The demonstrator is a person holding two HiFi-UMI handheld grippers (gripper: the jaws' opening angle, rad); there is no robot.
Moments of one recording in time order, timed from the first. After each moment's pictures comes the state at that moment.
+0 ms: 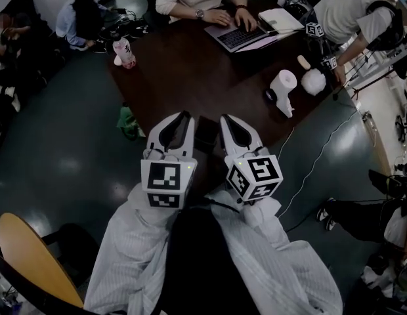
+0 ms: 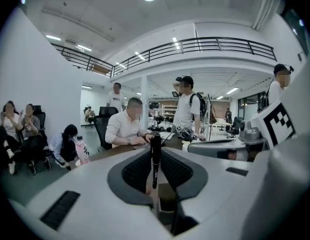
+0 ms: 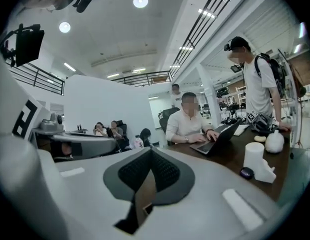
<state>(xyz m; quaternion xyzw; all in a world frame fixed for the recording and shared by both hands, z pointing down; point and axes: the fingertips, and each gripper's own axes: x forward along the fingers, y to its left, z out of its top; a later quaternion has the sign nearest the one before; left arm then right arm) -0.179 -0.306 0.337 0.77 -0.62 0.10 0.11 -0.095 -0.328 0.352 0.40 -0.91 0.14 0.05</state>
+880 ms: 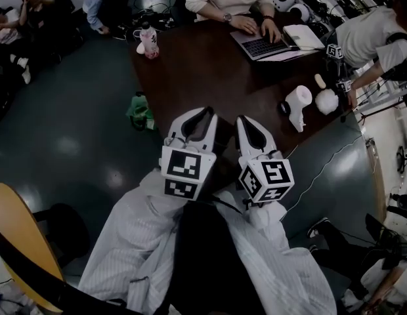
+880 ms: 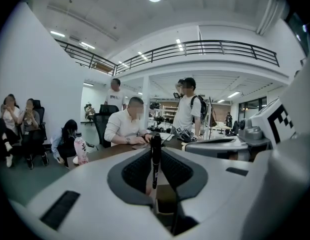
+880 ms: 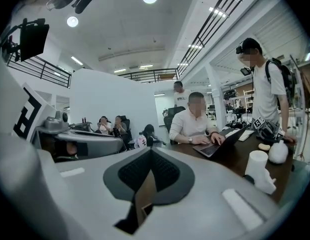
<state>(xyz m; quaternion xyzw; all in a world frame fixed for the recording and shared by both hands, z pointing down) -0.189 -0.308 0.337 0.77 -0.62 0.08 0.13 -0.117 -0.326 0.343 0.37 -0.92 0.11 0.08</state>
